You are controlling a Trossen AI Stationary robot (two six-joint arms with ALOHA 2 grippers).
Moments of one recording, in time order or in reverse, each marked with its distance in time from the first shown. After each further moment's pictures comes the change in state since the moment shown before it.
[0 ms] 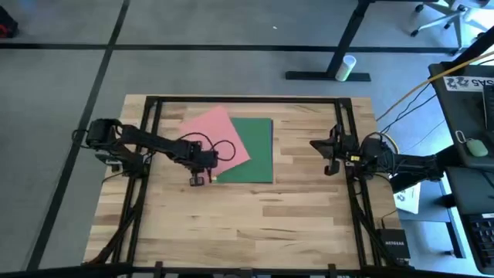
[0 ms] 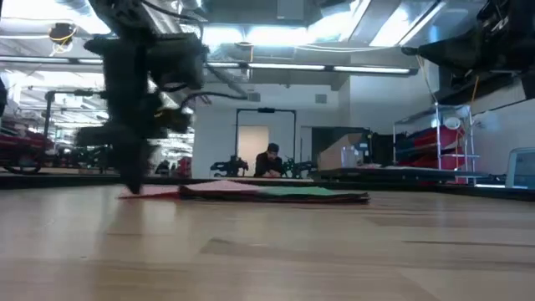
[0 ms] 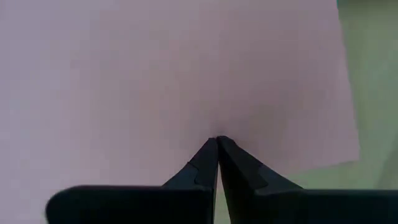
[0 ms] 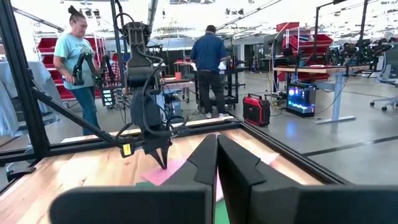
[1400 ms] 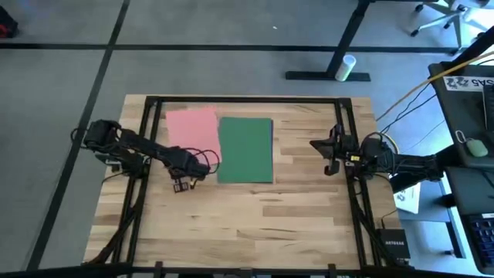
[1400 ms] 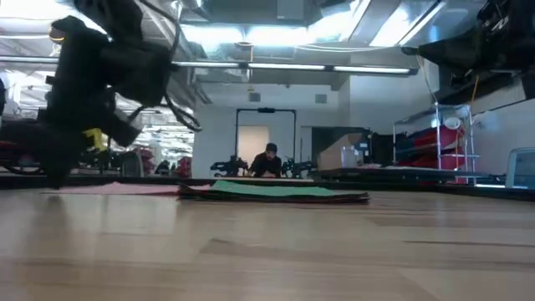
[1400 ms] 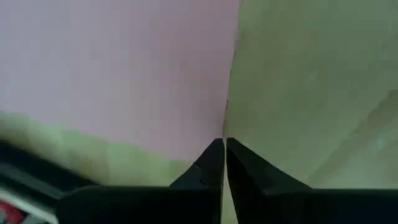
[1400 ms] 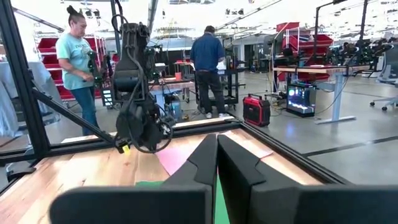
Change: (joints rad) left arm -0.137 -0.034 -0.013 -0.349 0.032 -0.444; right arm 0.000 0.000 0.000 0.001 0.000 0.000
